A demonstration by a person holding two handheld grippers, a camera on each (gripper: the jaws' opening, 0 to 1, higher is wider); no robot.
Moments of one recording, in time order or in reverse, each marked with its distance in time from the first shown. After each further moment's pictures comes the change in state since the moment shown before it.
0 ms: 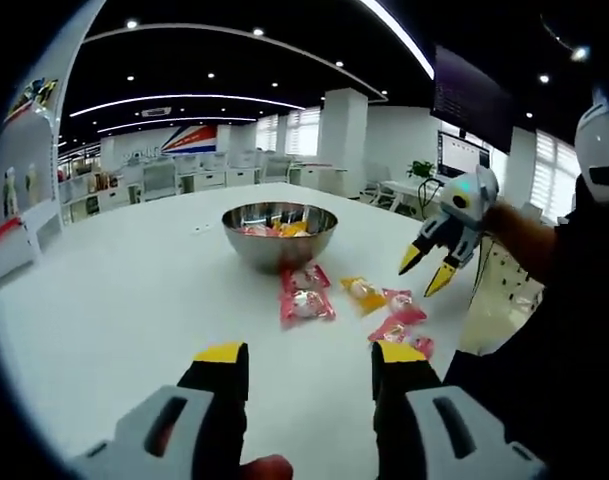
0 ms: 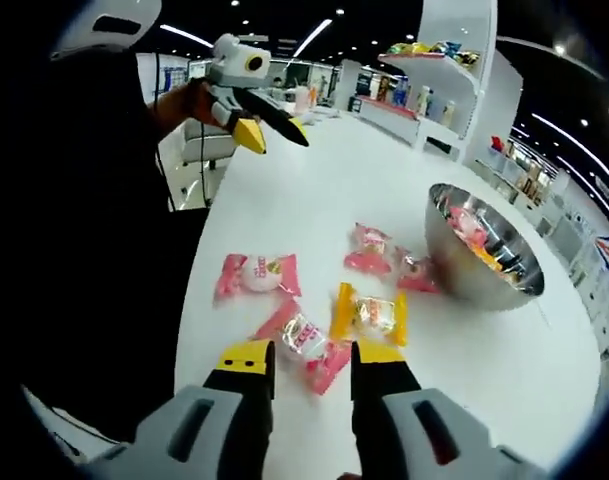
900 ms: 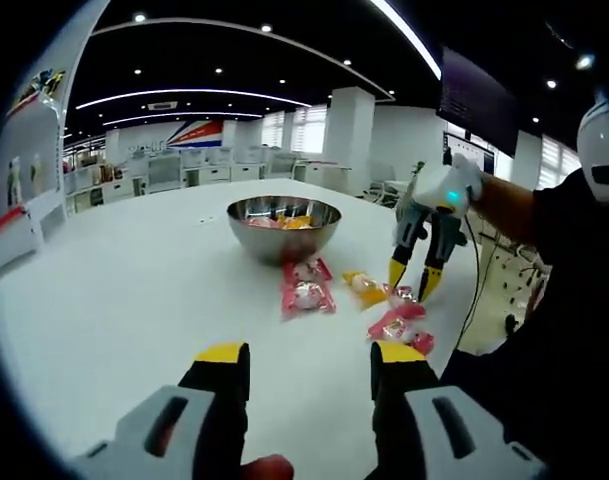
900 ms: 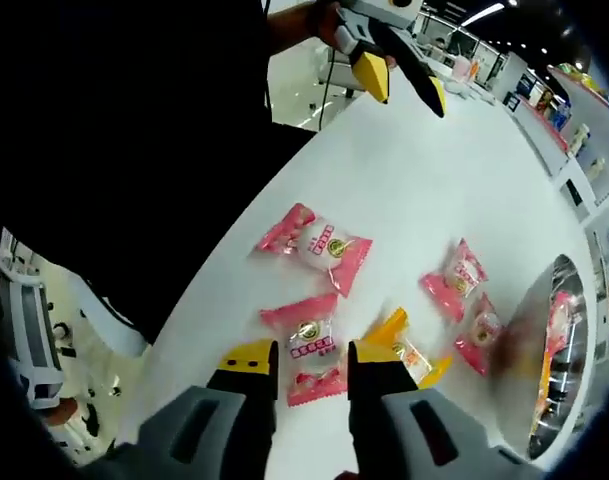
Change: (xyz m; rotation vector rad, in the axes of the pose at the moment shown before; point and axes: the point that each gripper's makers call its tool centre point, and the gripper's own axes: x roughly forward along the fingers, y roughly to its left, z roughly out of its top) left arm -0.005 0.001 -0.008 -0.029 0.011 0.013; right arm 0.031 0.014 -0.011 -0.454 0.257 0.427
